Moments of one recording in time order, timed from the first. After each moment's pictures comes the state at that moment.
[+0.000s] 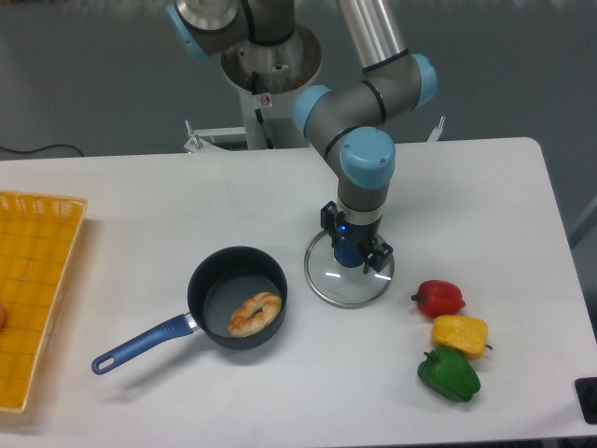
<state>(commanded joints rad) 2.60 -1.91 -1.95 -0.80 1.52 1.32</state>
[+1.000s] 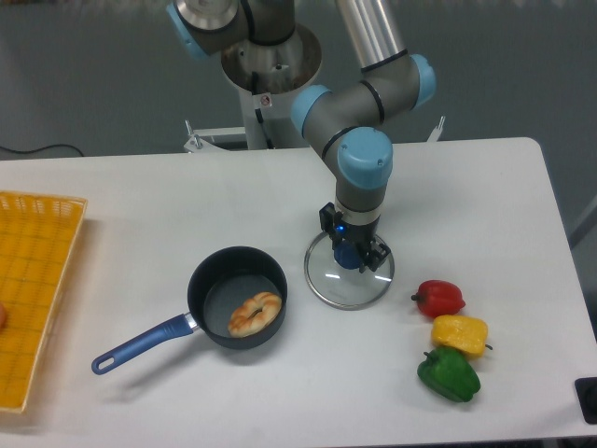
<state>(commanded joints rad) 2.60 -1.91 -1.94 -0.80 1.53 1.32</state>
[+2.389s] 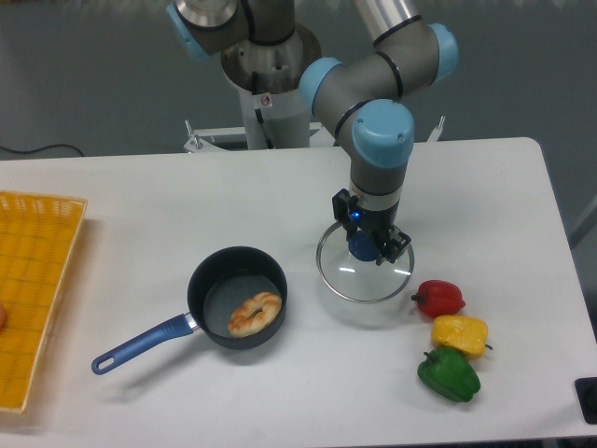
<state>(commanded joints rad) 2.61 -1.85 -1.78 -1.03 1.54 1.33</state>
